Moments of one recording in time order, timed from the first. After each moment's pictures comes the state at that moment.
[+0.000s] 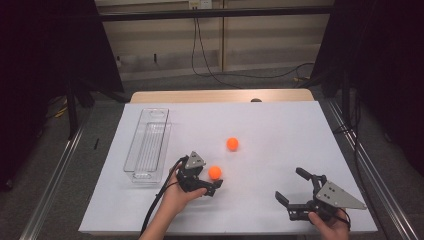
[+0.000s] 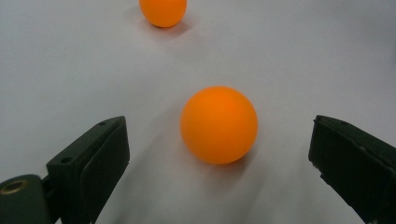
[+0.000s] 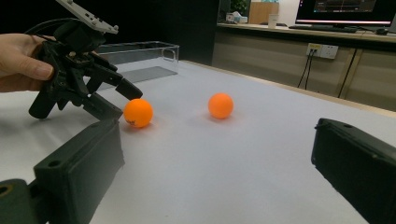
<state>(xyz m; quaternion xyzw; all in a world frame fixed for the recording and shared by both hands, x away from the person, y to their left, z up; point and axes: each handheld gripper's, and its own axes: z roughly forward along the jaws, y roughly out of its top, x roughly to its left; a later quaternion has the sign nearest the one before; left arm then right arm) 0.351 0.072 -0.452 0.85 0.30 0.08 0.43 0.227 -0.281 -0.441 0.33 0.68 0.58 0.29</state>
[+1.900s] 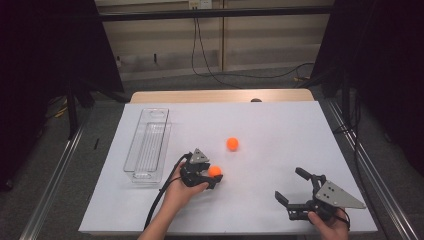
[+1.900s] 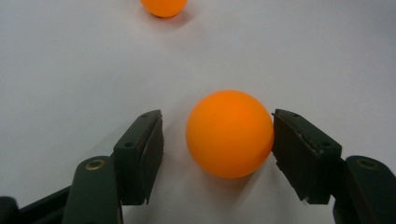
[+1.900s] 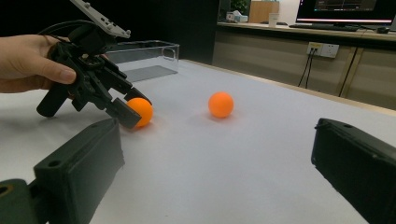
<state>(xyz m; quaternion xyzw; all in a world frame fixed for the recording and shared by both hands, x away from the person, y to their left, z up) 0.363 0.063 -0.455 0.86 0.31 0.06 0.41 0.228 -0.281 -0.441 0.33 0.68 0.58 0.29</state>
